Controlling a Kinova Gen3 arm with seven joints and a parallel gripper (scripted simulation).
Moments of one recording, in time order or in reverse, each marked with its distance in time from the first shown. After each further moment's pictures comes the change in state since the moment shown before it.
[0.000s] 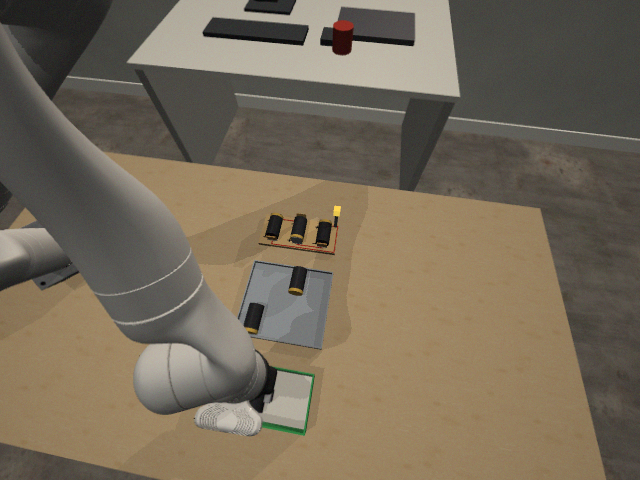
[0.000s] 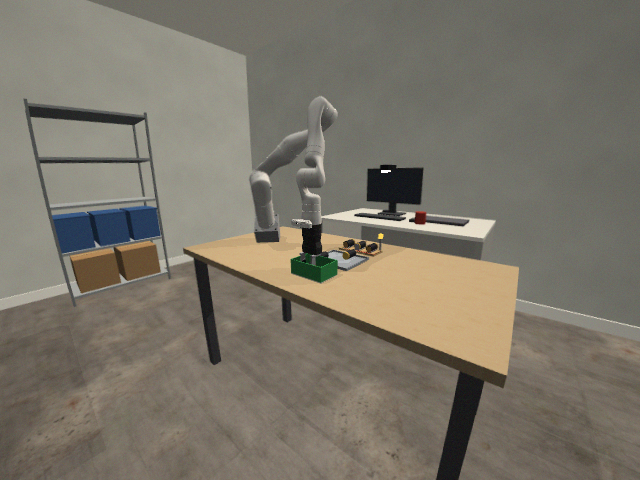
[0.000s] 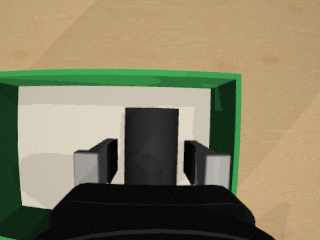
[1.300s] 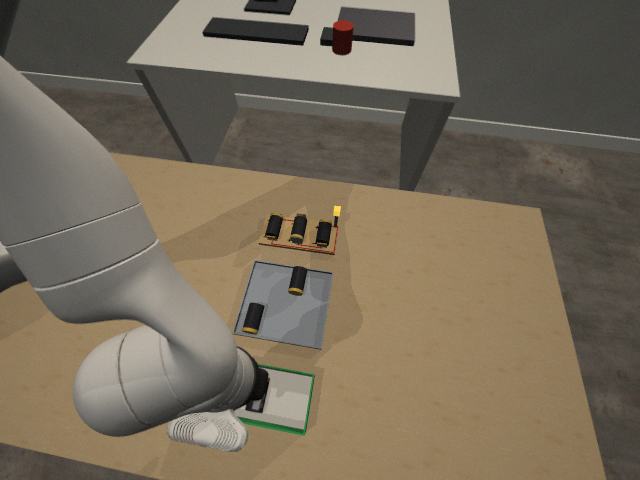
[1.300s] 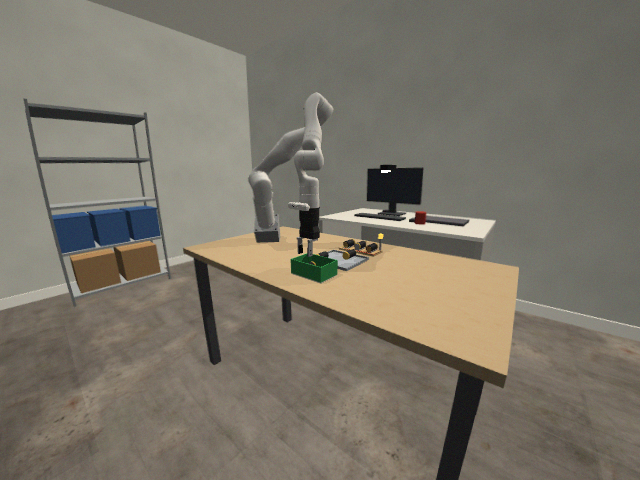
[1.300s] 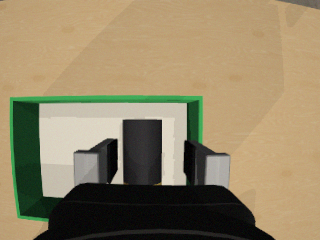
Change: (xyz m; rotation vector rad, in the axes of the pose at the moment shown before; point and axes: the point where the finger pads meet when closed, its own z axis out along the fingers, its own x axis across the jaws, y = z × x) arm 0.006 -0.009 -0.062 0.005 0.014 0.021
